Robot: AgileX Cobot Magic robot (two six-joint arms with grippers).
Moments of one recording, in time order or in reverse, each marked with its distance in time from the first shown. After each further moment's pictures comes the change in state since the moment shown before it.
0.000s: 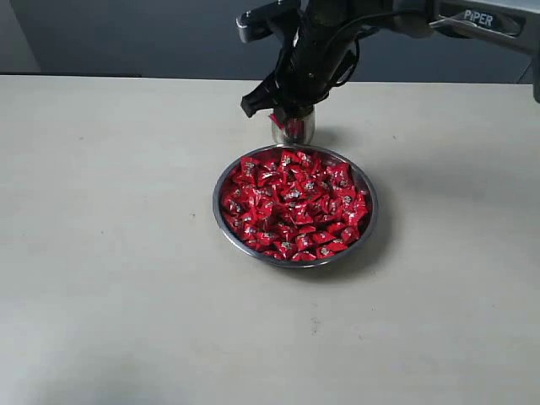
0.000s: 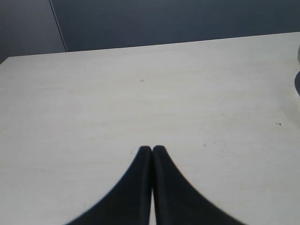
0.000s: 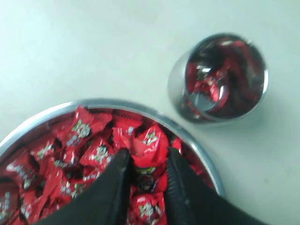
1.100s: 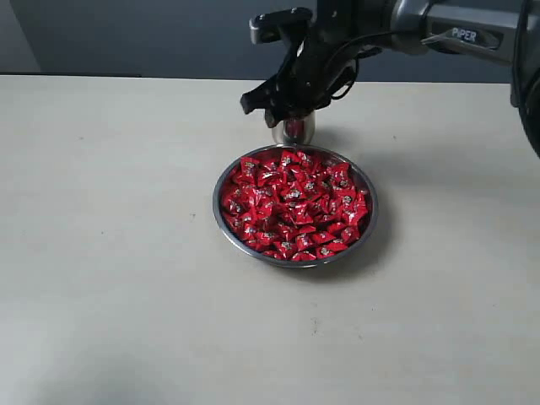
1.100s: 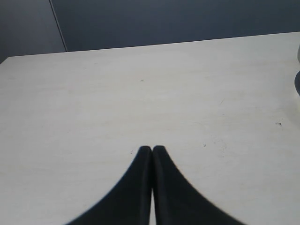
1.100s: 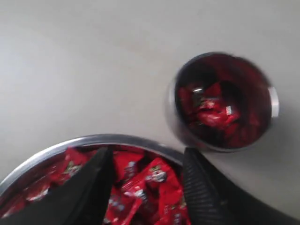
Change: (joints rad) left arm 0.000 0.000 0.000 0.000 0.000 0.000; right arm -0.033 0.071 0.000 0.104 -0.121 0.024
